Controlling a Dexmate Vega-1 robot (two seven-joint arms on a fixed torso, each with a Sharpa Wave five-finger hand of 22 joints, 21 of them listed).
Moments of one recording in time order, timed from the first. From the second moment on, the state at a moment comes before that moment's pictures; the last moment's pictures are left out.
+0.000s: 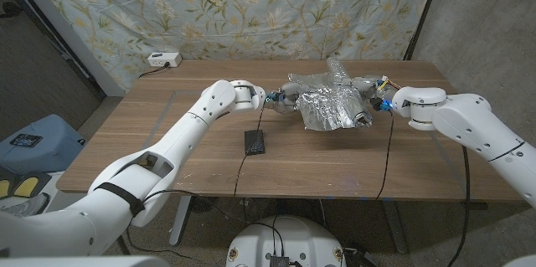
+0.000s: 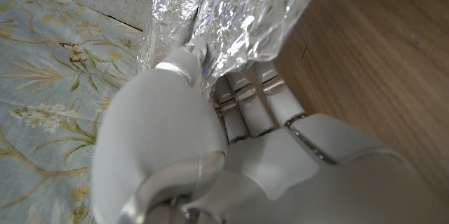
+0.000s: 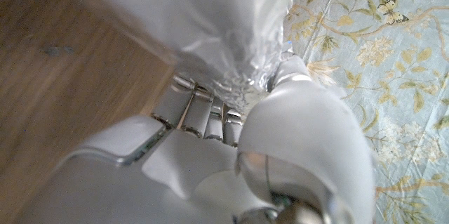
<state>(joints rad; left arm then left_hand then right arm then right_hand) 0.49 0.27 0.49 -1.38 -1.18 0.79 0.14 1.28 0.09 0.49 -0.17 0.25 0.66 0.10 0.22 0.21 0.81 -0.06 0.72 0.60 1.00 -0.17 0.49 0.42 0.85 -0.02 0.64 0.23 -0.93 -0.86 -0.20 -2.01 0.93 -0.60 -0.22 1.16 0.14 0.16 -0.15 0.18 0.45 0.16 0.20 0.32 0.37 0.13 0.99 1.01 0.84 -0.03 0.58 0.96 0.89 -0.09 1.17 0.18</state>
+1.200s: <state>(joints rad) 0.50 0.30 0.50 -1.39 -1.17 0.77 0.13 1.29 0.09 0.48 -0.17 0.25 0.66 0.10 0.20 0.21 0.81 -0.06 0.72 0.60 1.00 -0.17 0.49 0.43 0.84 -0.03 0.68 0.23 -0.97 -0.81 -0.16 -1.81 1.22 -0.46 -0.04 1.15 0.15 0.19 -0.14 0.18 0.46 0.16 0.21 0.32 0.37 0.13 0.99 0.96 0.84 -0.05 0.53 0.93 0.83 -0.09 1.20 0.18</state>
